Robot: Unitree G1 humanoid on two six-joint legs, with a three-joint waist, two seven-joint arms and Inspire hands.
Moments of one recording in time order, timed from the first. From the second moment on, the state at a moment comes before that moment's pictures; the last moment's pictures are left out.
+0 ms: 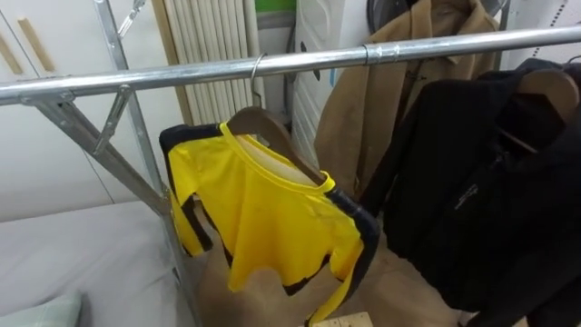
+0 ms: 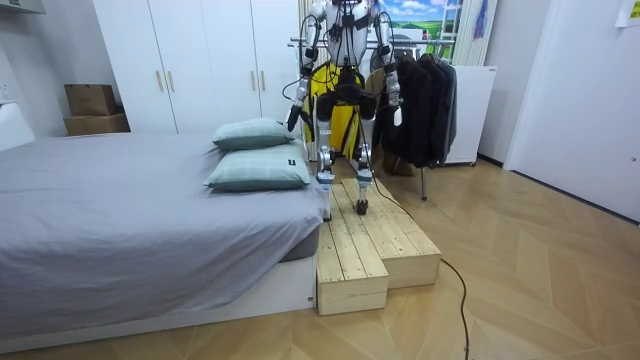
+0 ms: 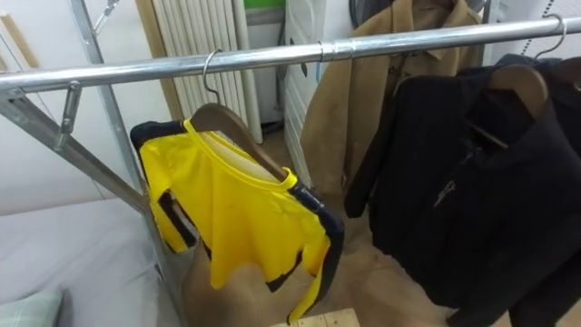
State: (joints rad) left arm 0.15 0.21 0.09 1.23 0.26 0.24 0.12; right arm 0.14 -0.23 -0.14 1.29 0.39 0.00 0.16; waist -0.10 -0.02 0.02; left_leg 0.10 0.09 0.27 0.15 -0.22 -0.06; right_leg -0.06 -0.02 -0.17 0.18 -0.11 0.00
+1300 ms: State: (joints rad) left arm 0.15 0.21 0.10 1.23 0.23 0.23 0.15; right arm 0.14 -0.22 -0.13 1.29 0.40 -0.03 0.09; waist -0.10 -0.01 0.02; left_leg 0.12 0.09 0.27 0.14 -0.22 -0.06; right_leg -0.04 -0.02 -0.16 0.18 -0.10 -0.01
